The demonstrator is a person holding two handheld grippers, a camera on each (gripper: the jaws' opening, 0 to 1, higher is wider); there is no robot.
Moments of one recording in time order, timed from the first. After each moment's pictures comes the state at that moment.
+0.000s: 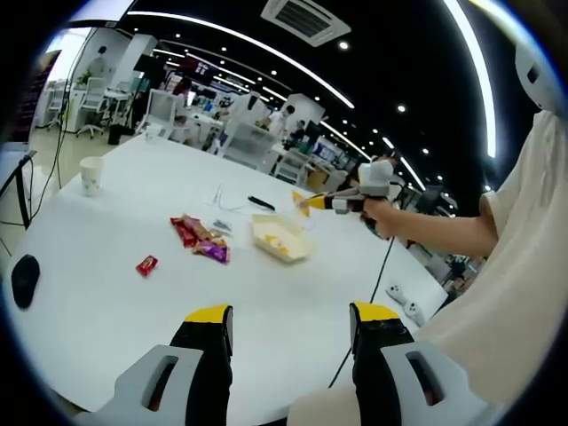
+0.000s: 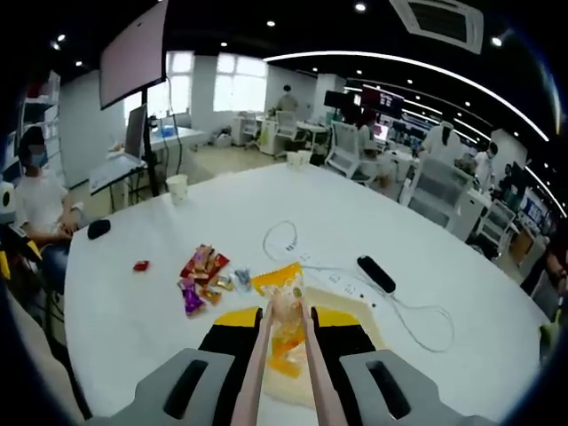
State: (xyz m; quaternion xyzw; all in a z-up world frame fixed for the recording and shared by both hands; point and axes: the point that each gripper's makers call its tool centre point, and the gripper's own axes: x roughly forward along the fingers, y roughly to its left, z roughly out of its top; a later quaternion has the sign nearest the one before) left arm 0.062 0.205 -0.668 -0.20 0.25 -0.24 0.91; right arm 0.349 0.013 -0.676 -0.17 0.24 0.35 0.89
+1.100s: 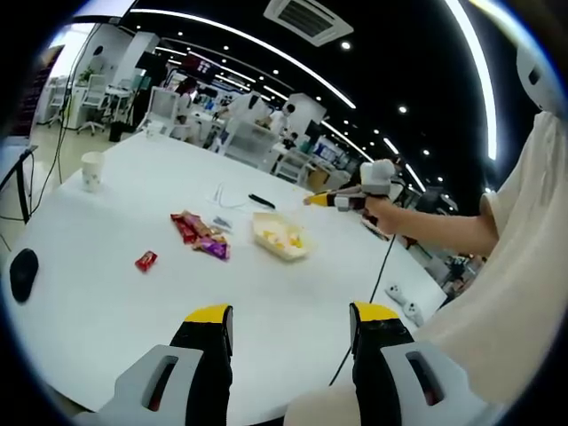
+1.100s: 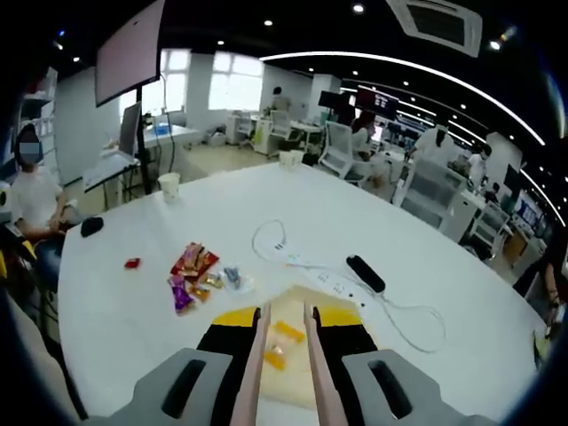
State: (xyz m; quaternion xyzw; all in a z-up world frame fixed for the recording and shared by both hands) left arm 0.060 0.204 -0.673 -0.21 0.26 -0.24 0.91; right arm 0.355 0.004 -0.676 -0.17 0.24 0.34 0.89
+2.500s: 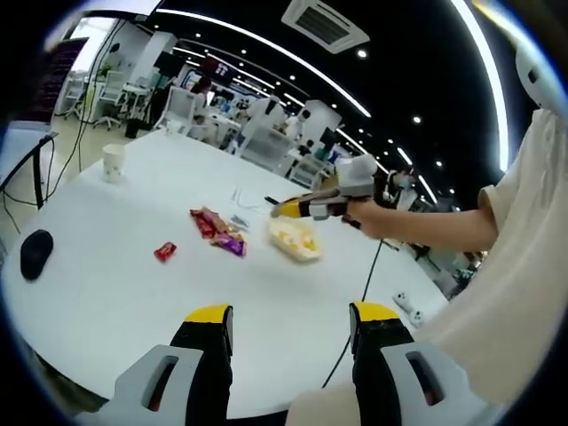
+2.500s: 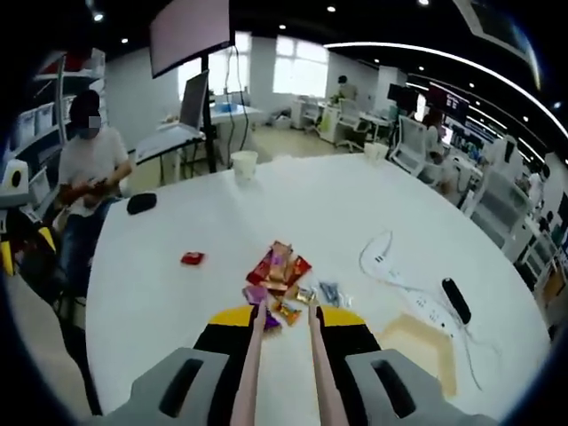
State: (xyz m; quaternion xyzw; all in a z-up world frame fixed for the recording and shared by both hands) left arm 0.047 0.227 -0.682 -0.23 0.25 -0.20 0.92; right arm 0.309 0.142 -0.724 -0.21 0.27 0.48 0.81
